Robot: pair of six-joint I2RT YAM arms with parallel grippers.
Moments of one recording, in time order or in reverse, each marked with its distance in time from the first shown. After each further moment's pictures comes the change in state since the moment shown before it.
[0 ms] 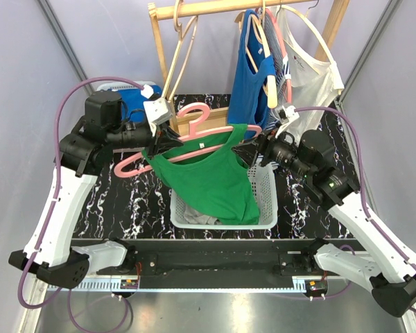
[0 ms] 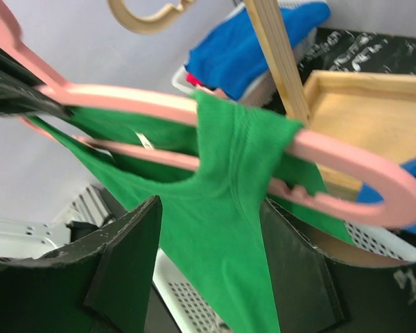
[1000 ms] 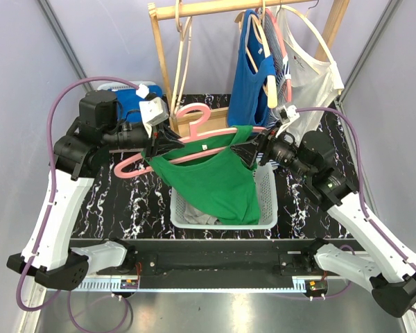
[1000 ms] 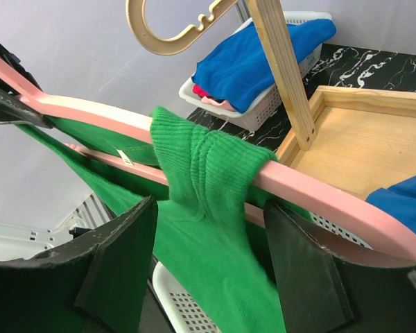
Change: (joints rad) left arm -0.005 -0.012 0.028 0.000 0.074 -0.029; right arm 0.000 -0.003 -0.022 0.080 -0.011 0.010
